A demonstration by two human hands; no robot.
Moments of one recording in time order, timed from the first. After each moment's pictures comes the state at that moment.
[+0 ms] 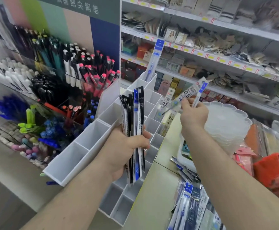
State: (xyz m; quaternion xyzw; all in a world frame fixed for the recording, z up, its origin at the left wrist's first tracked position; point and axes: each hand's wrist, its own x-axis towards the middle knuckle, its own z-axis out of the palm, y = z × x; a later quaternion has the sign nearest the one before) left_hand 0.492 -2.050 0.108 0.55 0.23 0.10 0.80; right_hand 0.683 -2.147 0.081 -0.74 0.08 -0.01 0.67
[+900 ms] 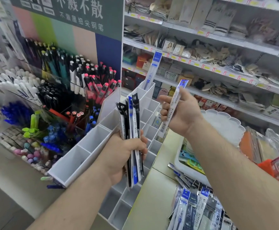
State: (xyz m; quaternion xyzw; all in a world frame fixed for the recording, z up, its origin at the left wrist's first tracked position) left_hand 0.487 -2.052 0.115 0.48 0.22 0.10 0.84; right_hand 0.675 -2.138 0.128 -0.52 -0.01 0.38 0.77
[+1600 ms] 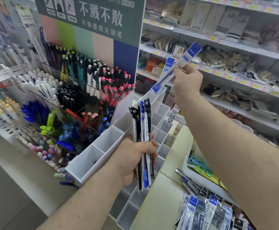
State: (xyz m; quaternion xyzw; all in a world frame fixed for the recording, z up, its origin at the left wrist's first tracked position) left_hand 0.484 -2.050 0.113 0.45 0.23 0.08 0.86; right_hand 0.698 -2.063 0.177 -0.65 -0.09 0.02 0.75
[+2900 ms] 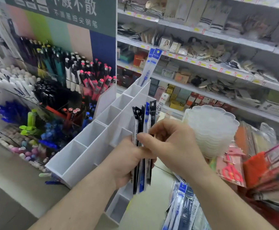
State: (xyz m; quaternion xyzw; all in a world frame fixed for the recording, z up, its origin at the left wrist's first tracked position) left_hand 0.483 -2.068 0.103 0.55 0.15 0.00 0.82; right_hand 0.548 -2.181 0.144 -0.82 -0.27 0.09 0.50
